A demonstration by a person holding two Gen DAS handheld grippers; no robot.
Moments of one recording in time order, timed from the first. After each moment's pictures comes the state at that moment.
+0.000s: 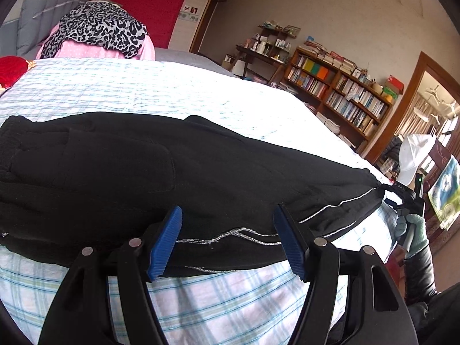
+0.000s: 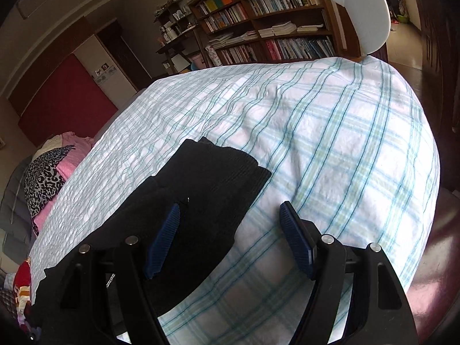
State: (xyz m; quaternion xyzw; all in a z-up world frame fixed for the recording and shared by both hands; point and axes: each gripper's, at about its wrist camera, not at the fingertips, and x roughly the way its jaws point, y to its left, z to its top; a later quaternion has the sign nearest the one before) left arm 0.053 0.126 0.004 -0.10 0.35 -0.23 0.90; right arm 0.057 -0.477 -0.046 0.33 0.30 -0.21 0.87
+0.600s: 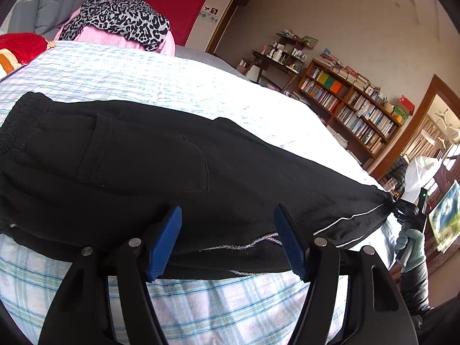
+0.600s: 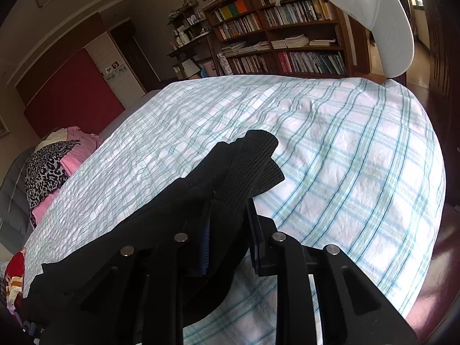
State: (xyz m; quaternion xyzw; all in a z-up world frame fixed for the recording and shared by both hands) left arm 0.062 0.156 -0.002 -0.14 0.35 -0.21 0.90; right arm 0.071 -0.443 -0.023 0.28 0.28 -0.21 0.89
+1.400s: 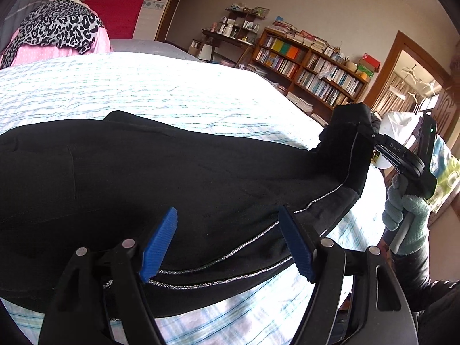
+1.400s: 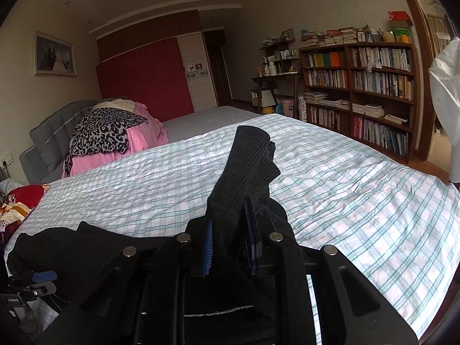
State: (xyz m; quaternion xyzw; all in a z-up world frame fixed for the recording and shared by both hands) left arm 0.083 0.027 0.007 -0.07 0.37 -0.32 0.87; right arm 0.101 -0.280 0.052 0.12 0.21 -0.06 0.97
